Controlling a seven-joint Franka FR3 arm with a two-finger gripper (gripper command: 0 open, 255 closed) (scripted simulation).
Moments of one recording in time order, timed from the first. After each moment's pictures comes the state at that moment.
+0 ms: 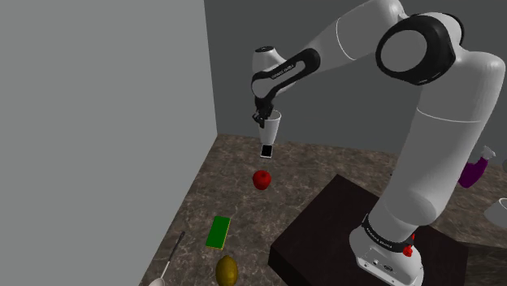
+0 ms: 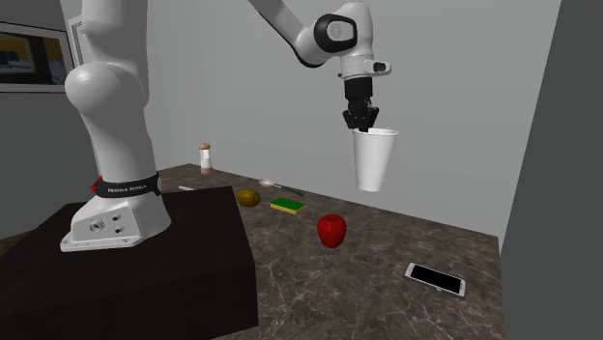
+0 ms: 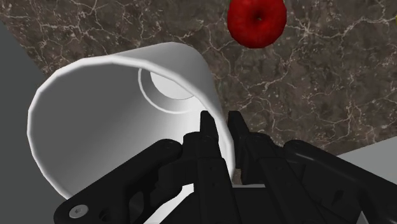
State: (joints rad) arm -0.02 0.18 -0.06 -2.03 -0.14 2.26 -0.10
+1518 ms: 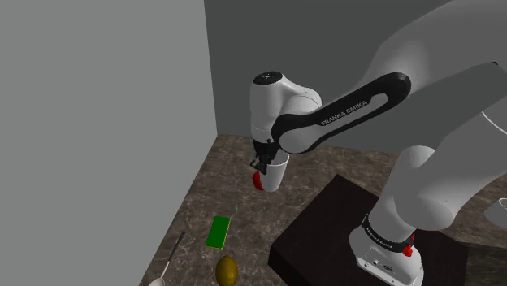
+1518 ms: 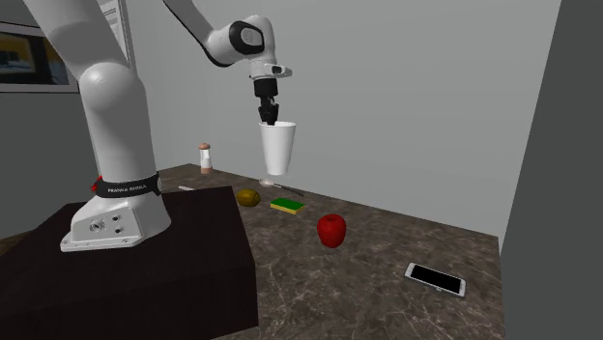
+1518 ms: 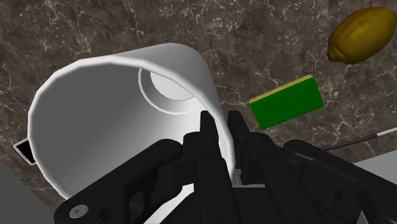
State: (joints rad) arm 0.24 -0.33 0.20 -2.59 -0.08 2.26 0.37
